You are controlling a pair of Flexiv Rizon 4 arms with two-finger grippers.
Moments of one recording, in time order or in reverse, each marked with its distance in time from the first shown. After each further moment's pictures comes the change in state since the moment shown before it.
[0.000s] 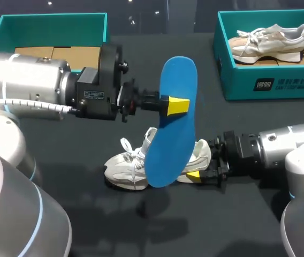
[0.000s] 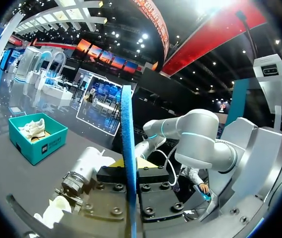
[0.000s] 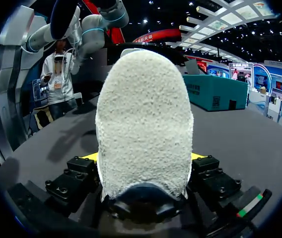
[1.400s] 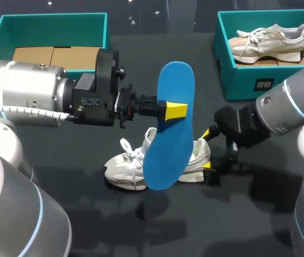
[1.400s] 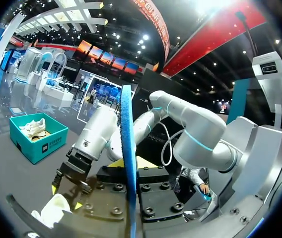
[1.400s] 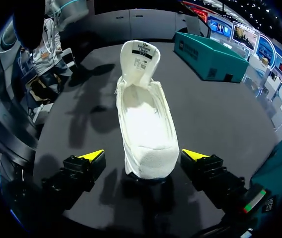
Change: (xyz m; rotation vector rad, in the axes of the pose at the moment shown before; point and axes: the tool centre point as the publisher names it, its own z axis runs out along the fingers) left arm 0.004 0.005 -0.003 0.010 -0.007 0.001; right arm 0.012 0.050 -0.063 0.600 -0.050 0.036
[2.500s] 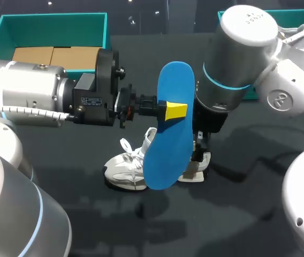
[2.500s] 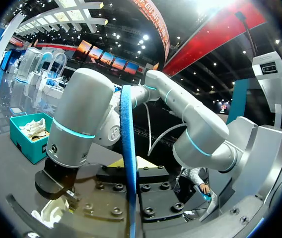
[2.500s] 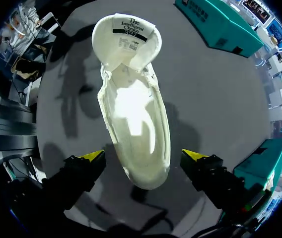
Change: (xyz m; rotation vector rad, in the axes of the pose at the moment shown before) left arm 0.000 0.000 0.000 0.000 0.000 0.000; right arm -0.011 0.034 0.003 0.511 -0.044 0.016
